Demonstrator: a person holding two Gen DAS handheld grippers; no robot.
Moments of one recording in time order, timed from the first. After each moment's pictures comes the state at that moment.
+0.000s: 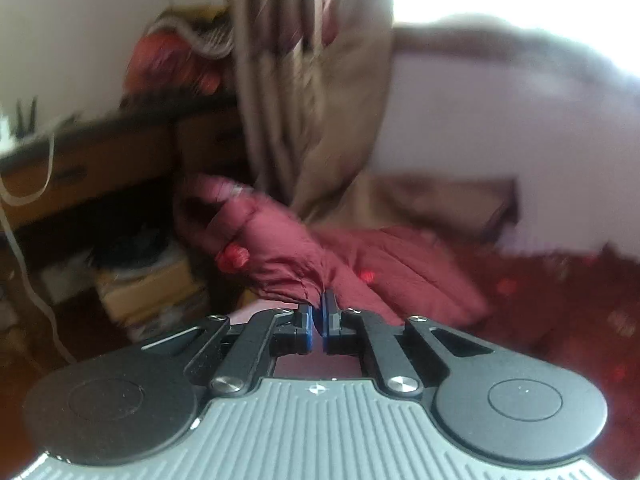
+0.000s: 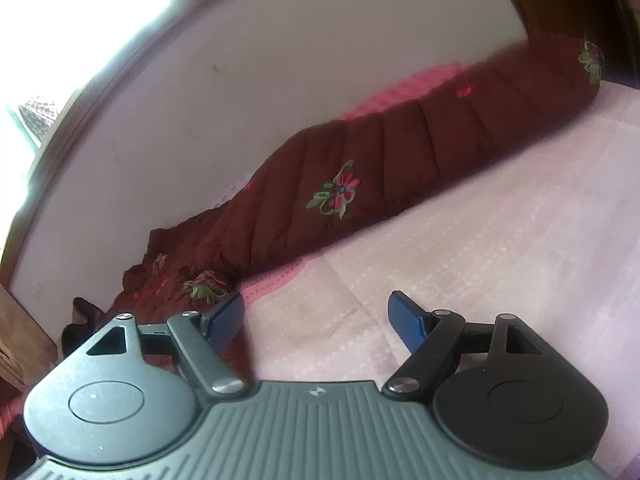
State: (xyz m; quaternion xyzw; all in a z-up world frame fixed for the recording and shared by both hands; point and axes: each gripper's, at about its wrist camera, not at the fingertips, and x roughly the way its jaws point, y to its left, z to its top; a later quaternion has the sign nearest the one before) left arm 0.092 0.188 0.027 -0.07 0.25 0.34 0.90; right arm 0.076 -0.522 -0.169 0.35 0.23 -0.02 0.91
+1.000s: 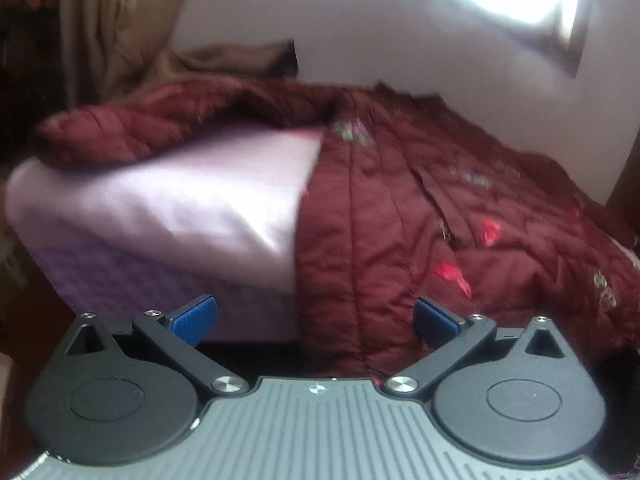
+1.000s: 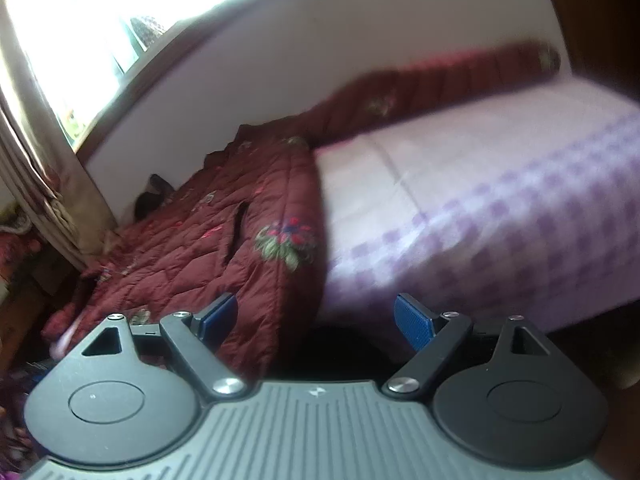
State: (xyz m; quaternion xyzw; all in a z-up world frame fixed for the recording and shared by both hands) left arm -0.092 0.126 -0.075 -0.08 0.33 -0.03 0.94; right arm -0.131 -0.495 -0.167 0.29 0.28 0.10 0.91
